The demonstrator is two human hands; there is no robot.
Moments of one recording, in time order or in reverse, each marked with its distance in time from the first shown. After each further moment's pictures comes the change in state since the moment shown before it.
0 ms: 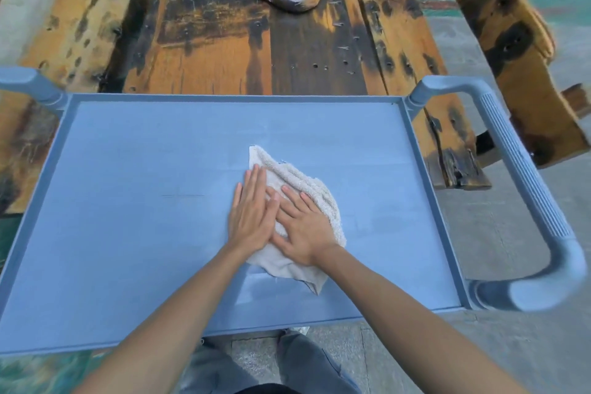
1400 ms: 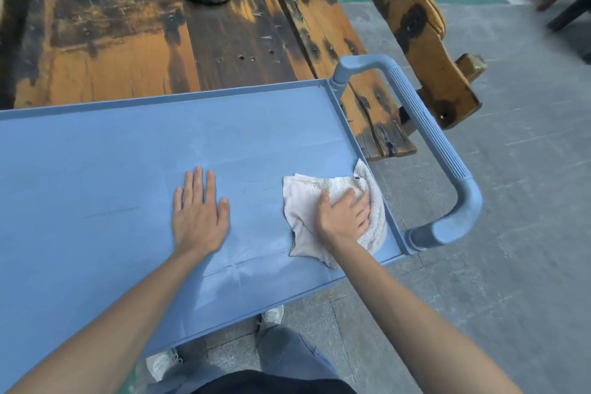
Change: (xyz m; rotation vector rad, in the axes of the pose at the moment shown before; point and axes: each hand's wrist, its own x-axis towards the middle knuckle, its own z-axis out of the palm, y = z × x) left_hand 0.000 0.000 0.007 0.382 0.005 0.094; right_hand -0.087 0.054 -0.049 0.381 0.351 1.350
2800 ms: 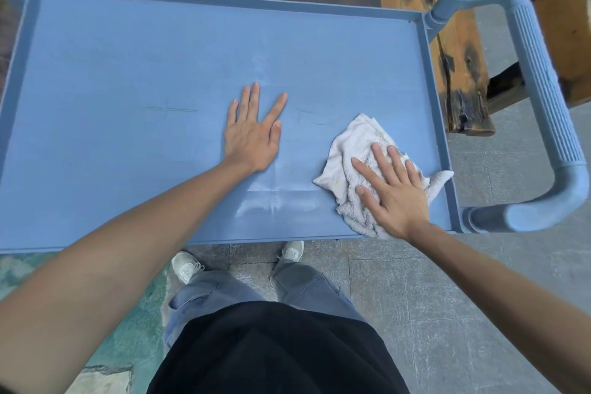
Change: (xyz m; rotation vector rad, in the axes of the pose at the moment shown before) left_hand -0.005 -0.001 0.003 0.028 -0.041 -0.018; right_hand 0.011 0.079 -0.023 -0.634 -0.193 -1.034
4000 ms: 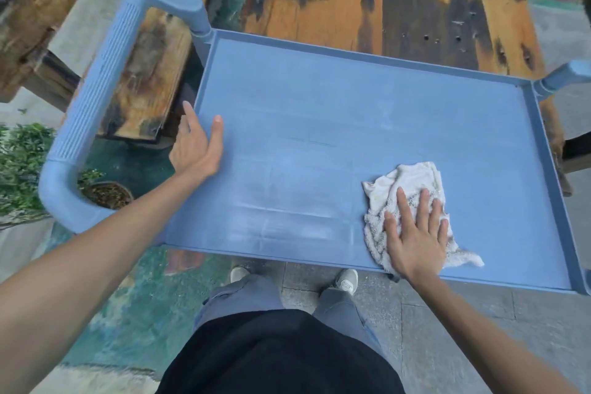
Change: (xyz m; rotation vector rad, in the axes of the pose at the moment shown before) left_hand -0.085 -0.325 -0.117 -0.354 0.122 -0.726; right_hand 0.024 -0.242 0.030 0.141 0.061 0.374
